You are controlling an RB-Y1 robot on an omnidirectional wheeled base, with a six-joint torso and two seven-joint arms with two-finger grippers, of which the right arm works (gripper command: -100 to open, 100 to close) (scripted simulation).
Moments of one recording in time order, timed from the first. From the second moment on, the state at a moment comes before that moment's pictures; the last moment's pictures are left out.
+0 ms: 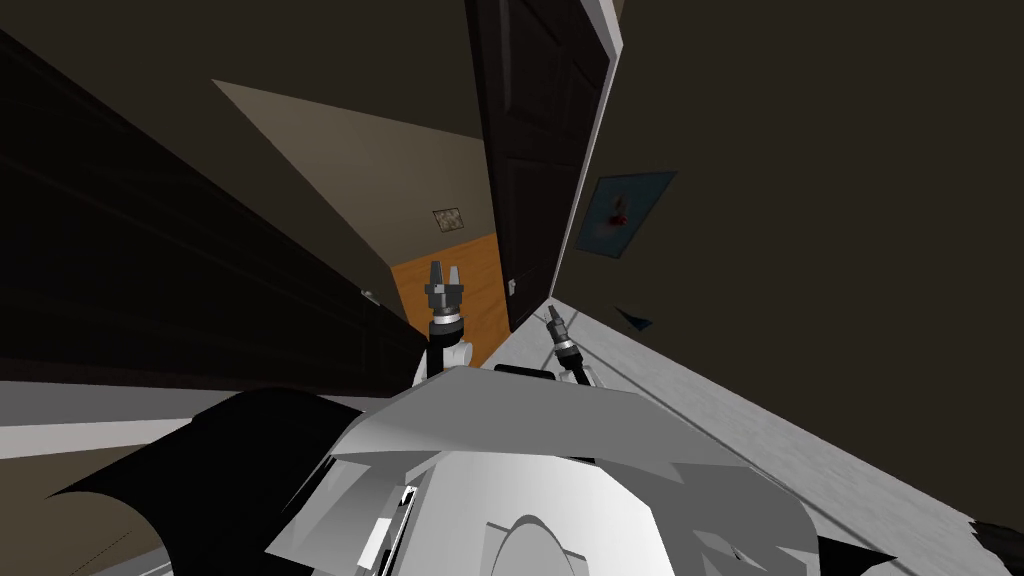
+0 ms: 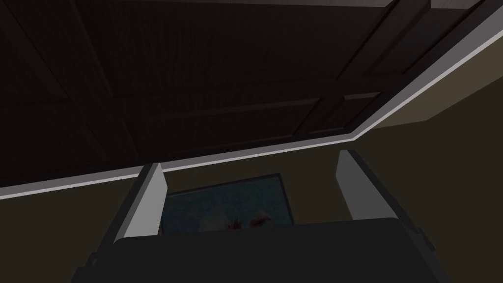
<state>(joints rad) 0.29 -0.10 0.30 -1.53 0.27 -0.63 -0.19</state>
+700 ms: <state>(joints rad) 0.25 -0.10 0.36 -1.40 0.30 -0.67 -0.22</state>
